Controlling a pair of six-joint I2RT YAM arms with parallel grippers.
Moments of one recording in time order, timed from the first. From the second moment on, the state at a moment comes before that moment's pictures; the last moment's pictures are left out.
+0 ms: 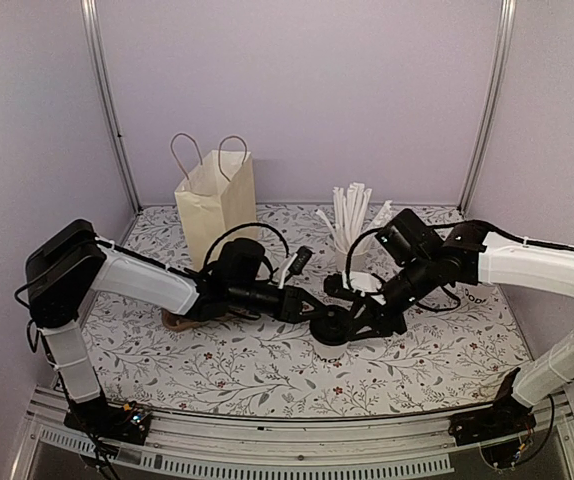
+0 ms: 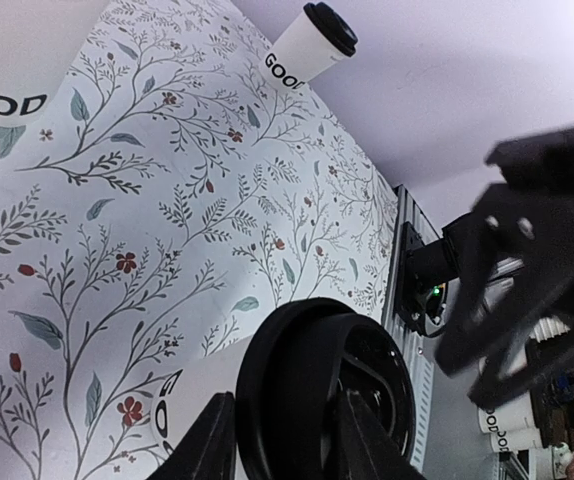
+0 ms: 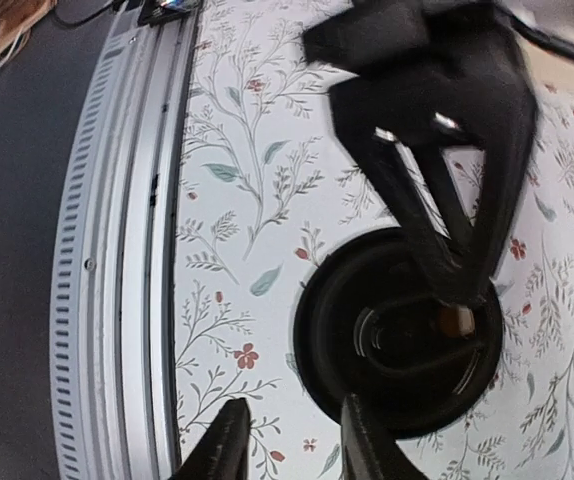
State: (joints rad) left arm -0.90 1.85 0.95 0.43 0.54 -0.58; right arm 0.82 1.44 1.09 -0.70 -0.52 -0.50
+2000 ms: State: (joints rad) left arm -0.89 1.92 1.03 0.43 0.61 -0.50; right arm 0.77 1.37 1.16 -0.65 -0.43 -0.67
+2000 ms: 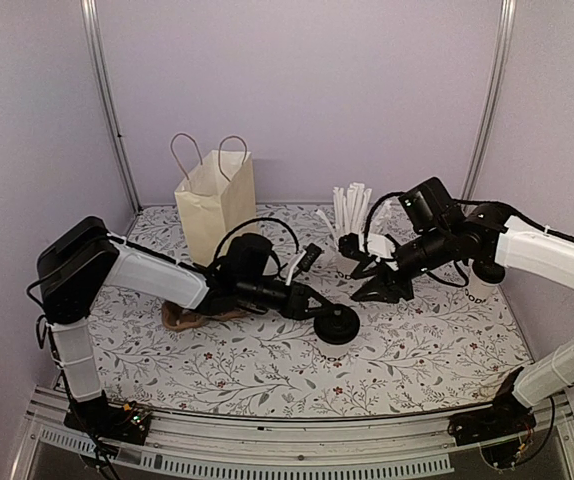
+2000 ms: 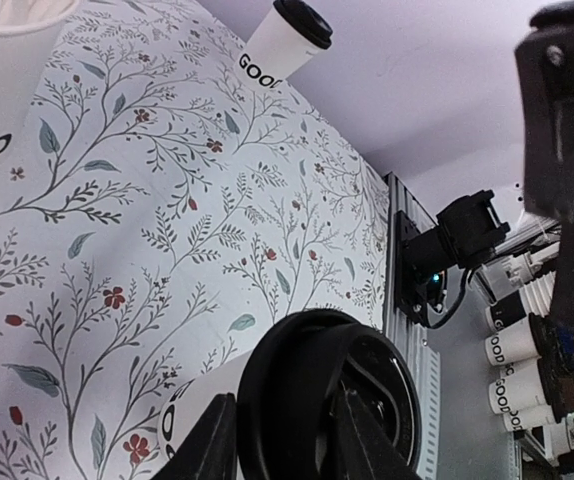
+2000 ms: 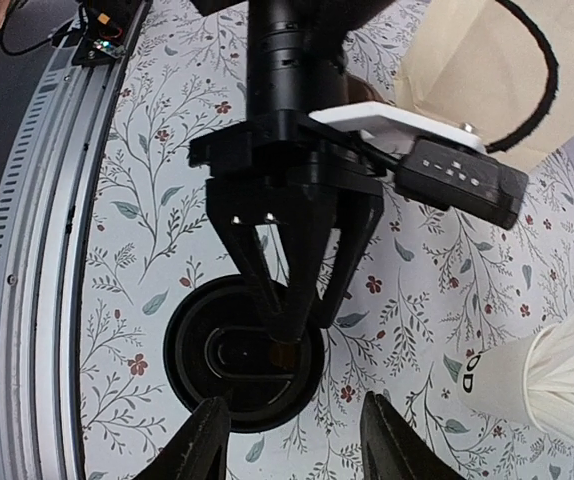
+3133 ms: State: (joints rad) left arm -0.89 2.07 1.20 0.39 0.89 -0.30; right arm 0.46 1.76 1.07 -0.86 -1.04 -0.45
